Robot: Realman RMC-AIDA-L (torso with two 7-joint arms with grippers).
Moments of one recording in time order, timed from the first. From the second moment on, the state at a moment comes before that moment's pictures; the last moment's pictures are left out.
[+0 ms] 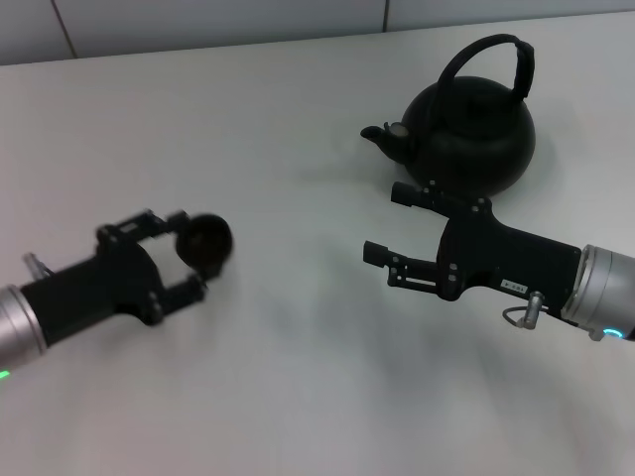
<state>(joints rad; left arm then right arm) -0.40 -2.07 1.06 0.42 1.53 1.30 -0.71 0.44 2.08 -0.60 -0.21 -1.76 -1.55 0.70</state>
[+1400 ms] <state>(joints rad) -0.37 -2.07 1.19 0.44 1.53 1.24 -0.71 0.44 2.08 -0.59 -0.21 -1.76 -1.56 0.69</state>
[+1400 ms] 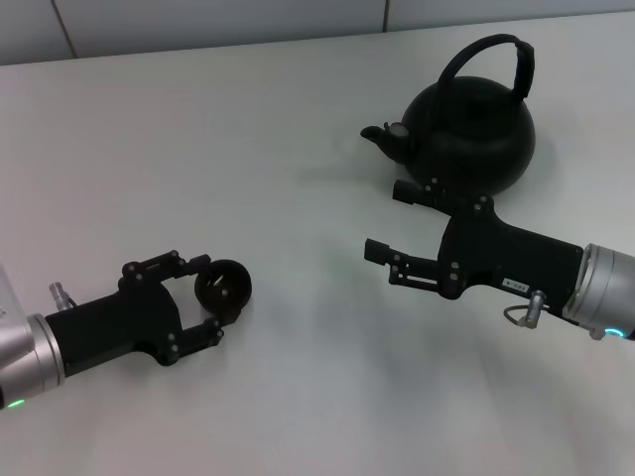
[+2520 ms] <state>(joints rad) -0.38 -2.07 1.19 0.44 1.53 1.21 -0.72 0.45 2.09 -0.59 -0.21 -1.76 -1.55 0.69</state>
